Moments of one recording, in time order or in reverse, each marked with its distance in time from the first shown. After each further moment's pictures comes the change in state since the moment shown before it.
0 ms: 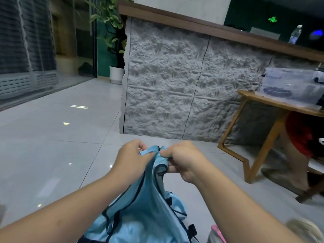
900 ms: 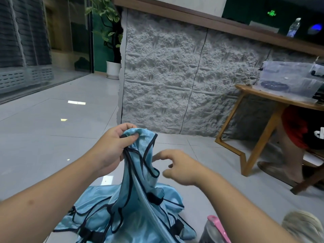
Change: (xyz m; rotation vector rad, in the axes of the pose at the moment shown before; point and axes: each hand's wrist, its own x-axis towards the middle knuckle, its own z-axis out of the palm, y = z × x) left_hand 0.004 0.002 -0.036 -0.625 -0.271 -0.058; right_hand 0.002 0.043 -0.025 -0.862 -0.279 -0.470
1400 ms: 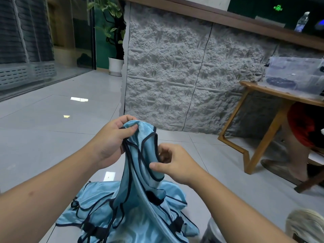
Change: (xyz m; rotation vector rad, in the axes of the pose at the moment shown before) left_hand 0.002 0.007 -0.010 -0.054 -0.048 0.016; right_hand 0.018 0.008 0.031 0.356 0.184 -0.106
